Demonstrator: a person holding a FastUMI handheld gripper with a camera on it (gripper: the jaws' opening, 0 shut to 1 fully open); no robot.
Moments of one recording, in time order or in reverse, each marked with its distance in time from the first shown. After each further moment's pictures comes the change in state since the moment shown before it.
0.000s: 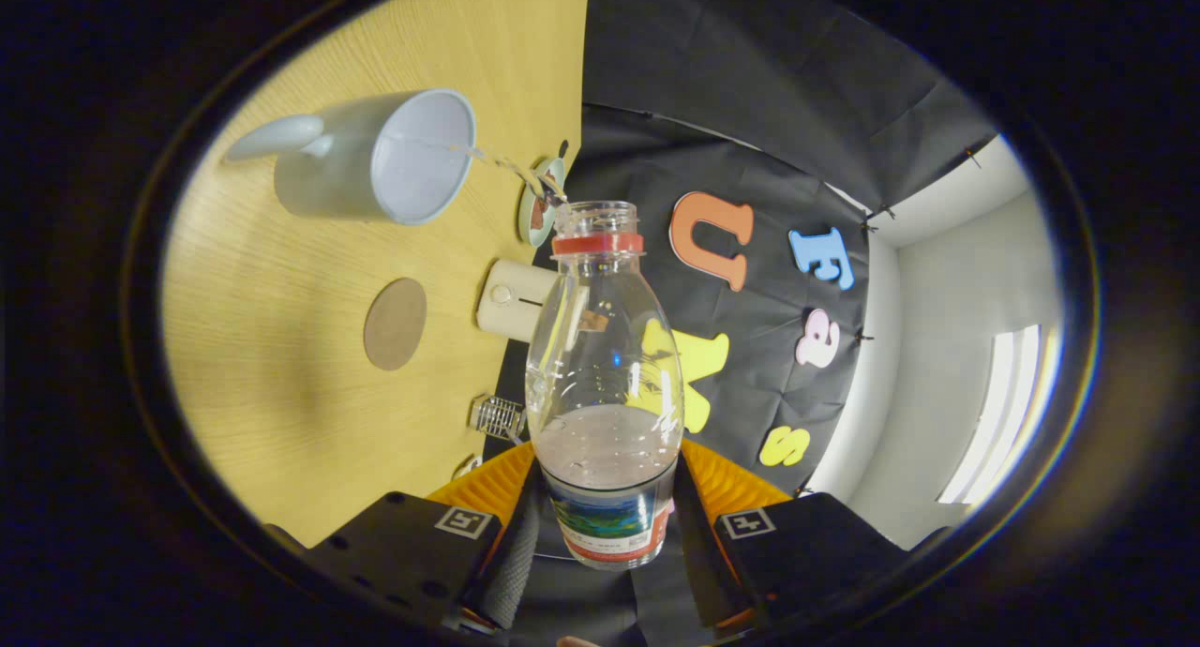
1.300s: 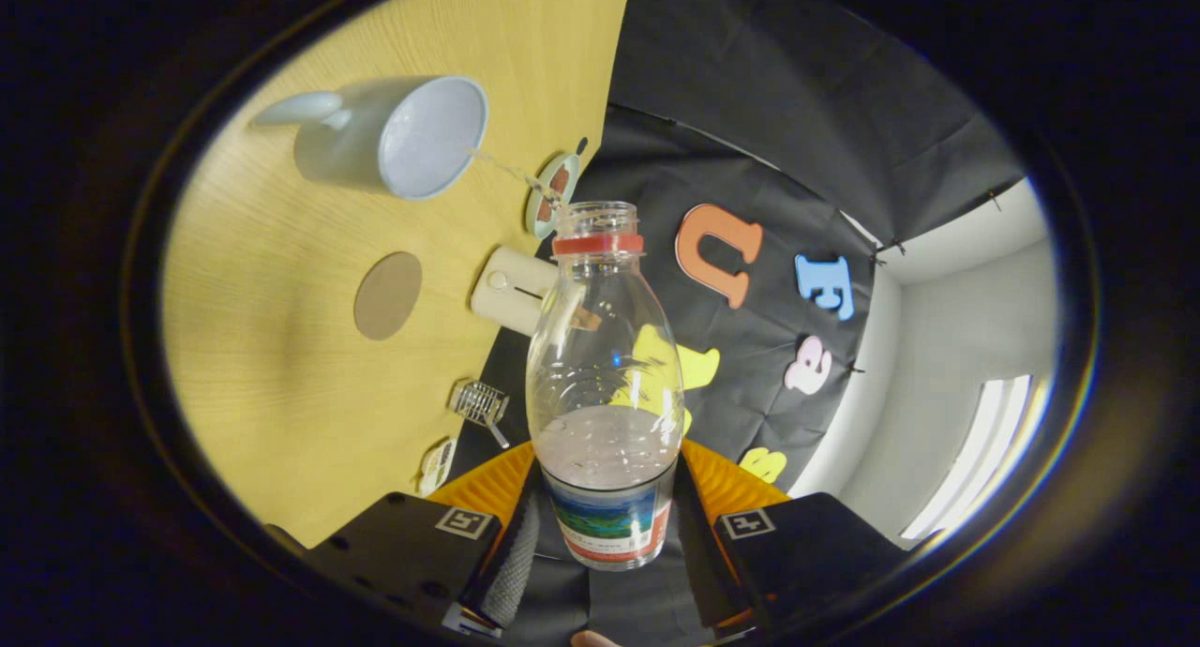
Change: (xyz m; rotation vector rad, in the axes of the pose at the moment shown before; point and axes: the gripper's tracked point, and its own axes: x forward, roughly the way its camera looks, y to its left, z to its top) arm -0.005 -0.023 -0.002 -0.132 -0.007 -0.003
